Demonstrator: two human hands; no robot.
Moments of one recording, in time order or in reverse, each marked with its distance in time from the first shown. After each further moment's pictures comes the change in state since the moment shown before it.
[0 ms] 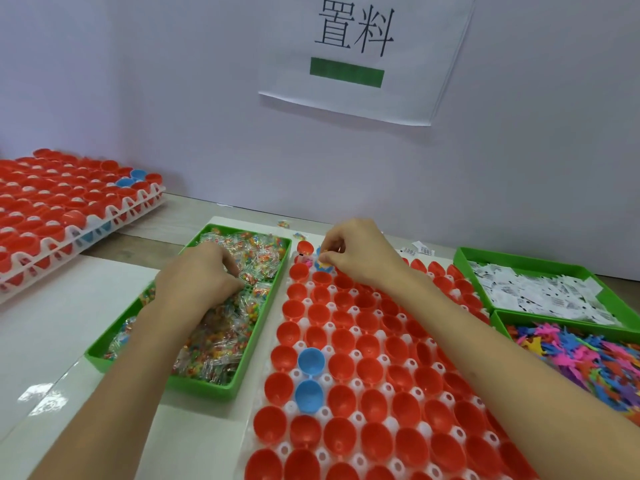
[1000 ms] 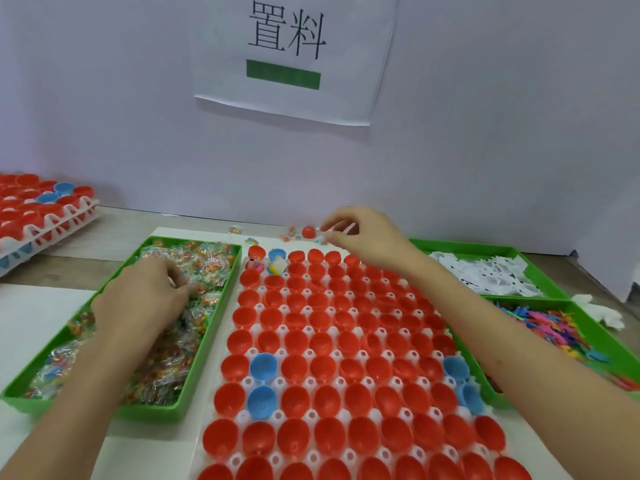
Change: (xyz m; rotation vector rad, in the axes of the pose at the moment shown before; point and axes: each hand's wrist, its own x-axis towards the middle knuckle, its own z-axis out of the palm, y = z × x) left_hand -0.002 0.002 0.014 -0.040 0.125 0.016; right_hand -0.035 0.036 -0.062 0.155 0.086 0.197
